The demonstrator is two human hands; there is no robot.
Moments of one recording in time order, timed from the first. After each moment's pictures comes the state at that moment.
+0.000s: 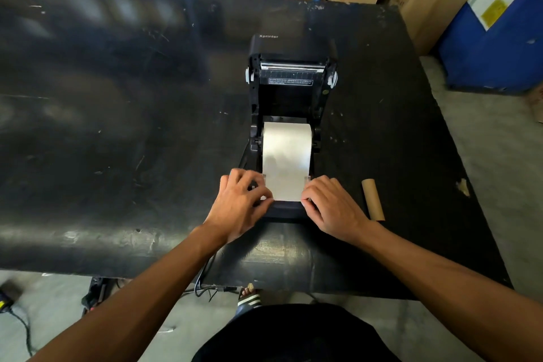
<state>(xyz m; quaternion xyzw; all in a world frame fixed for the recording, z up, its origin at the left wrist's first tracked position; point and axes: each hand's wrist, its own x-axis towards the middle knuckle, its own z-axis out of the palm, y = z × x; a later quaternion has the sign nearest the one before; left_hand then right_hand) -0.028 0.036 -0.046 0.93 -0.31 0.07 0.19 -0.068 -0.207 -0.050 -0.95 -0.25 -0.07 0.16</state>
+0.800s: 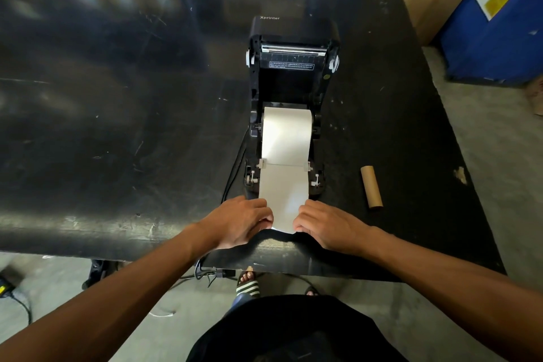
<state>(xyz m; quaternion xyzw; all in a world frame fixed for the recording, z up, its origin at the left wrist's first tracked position) -0.055 0.052 -0.052 0.86 -0.46 -0.15 0.15 -0.107 -0.198 -0.055 -0.91 -0.37 0.08 0.18</state>
